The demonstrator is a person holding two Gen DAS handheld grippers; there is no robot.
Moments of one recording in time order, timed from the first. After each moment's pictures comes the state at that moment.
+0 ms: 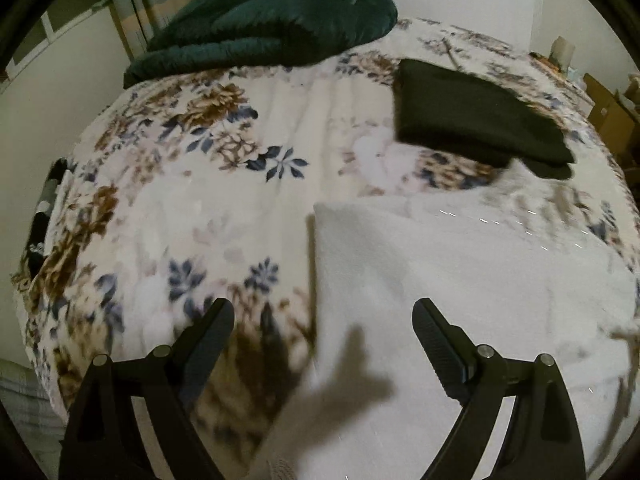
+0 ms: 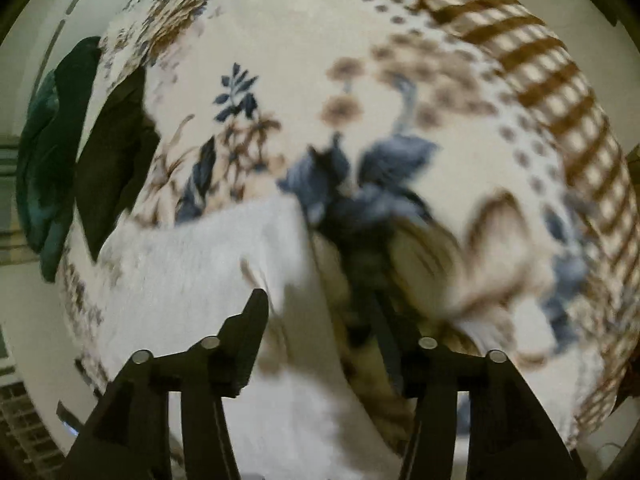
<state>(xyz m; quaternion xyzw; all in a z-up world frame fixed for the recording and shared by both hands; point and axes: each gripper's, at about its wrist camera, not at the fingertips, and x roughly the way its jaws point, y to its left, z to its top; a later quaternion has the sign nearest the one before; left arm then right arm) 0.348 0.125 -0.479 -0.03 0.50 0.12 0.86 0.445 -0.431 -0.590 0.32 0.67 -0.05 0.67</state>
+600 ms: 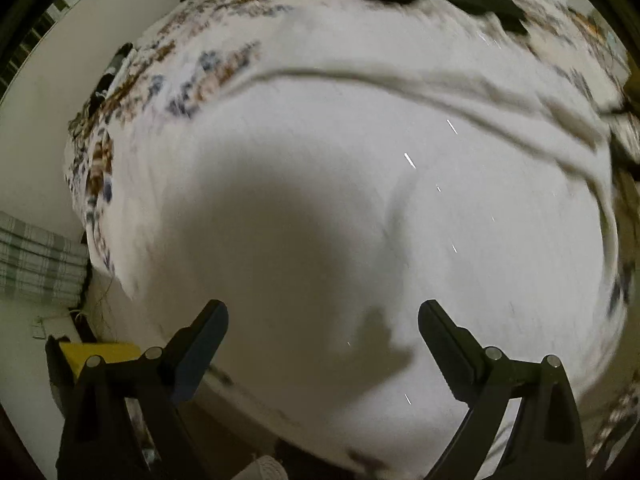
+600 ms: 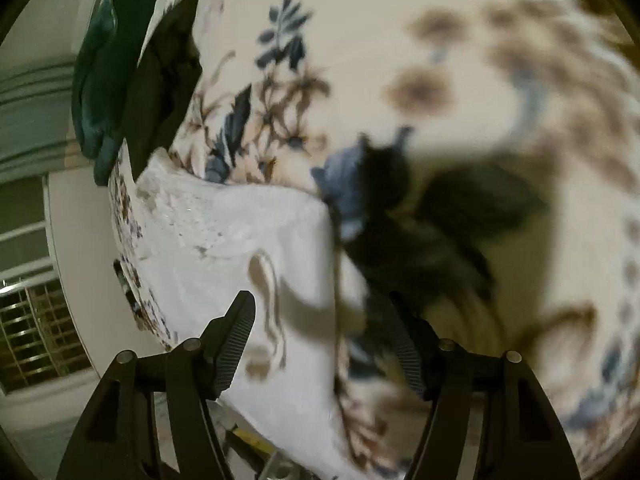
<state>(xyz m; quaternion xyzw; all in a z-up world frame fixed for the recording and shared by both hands) 0.155 -0.093 -0.522 -0.06 0.60 0.23 0.76 0.513 -0.426 -0.675 0.31 0.72 0.16 0.60</state>
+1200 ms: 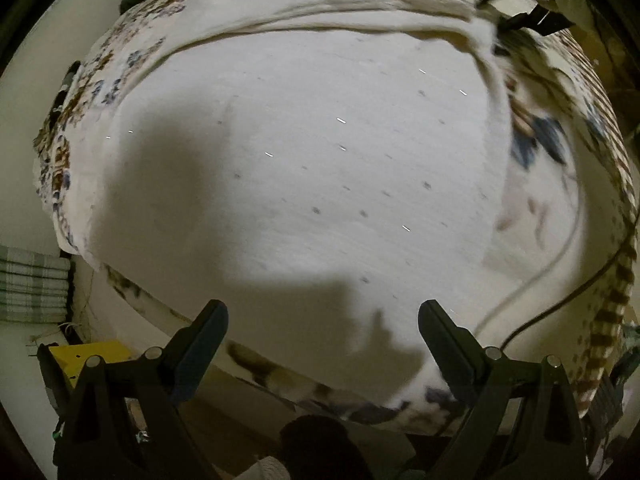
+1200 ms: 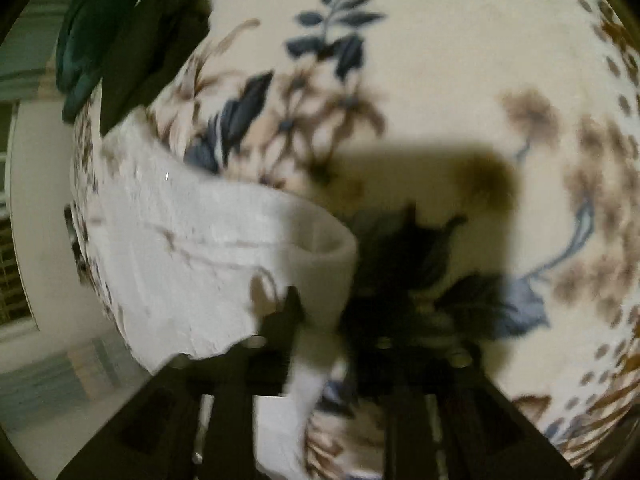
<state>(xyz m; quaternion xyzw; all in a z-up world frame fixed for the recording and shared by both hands) 0.112 -0.220 -0.540 -0.04 0.64 0.15 0.76 0.538 -0.410 -0.656 0.17 0.75 0.18 0.61</state>
